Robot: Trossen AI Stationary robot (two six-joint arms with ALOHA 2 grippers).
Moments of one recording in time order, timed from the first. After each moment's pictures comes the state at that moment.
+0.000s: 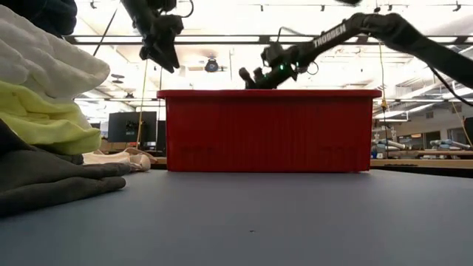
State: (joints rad) left arm 0.75 1.37 1.49 -1.01 0.10 0.14; right arm -0.85 2.28 2.16 -0.34 -0.35 0.57
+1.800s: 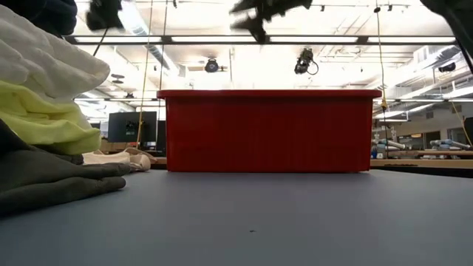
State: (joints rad) left arm 0.67 1.06 1.50 -1.45 0.41 0.01; right arm -0.53 1.91 2.16 -0.80 -0.66 0.07
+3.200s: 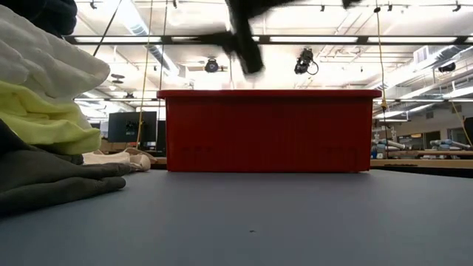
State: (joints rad) left arm -1.10 1.13 1.27 -1.34 -0.29 -1.22; right arm 0.32 1.91 1.22 0.42 0.30 1.31
